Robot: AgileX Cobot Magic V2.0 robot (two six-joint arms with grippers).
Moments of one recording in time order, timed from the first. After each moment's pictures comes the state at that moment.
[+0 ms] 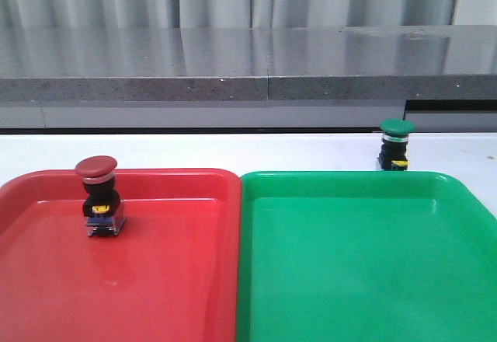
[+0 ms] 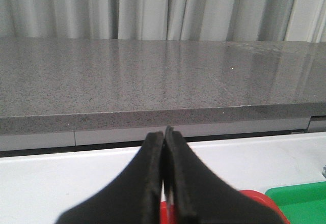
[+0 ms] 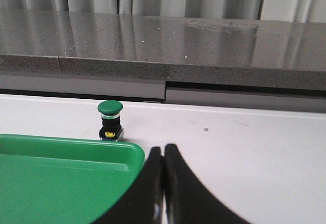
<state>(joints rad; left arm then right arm) -0.25 0.42 -0.39 0.20 0.10 -0.27 0.00 -0.01 0.03 0.00 0.08 -0.02</state>
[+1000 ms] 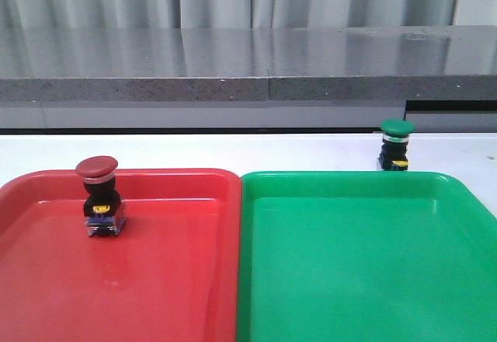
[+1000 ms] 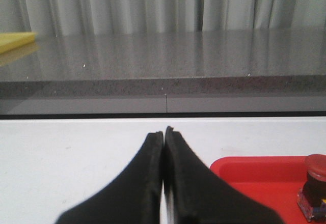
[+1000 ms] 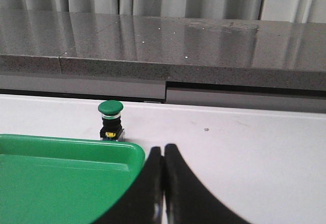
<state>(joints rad) 0.04 -0.01 0.00 0.20 0.07 -0.16 0.00 -0.01 0.03 0.00 0.08 -0.02</state>
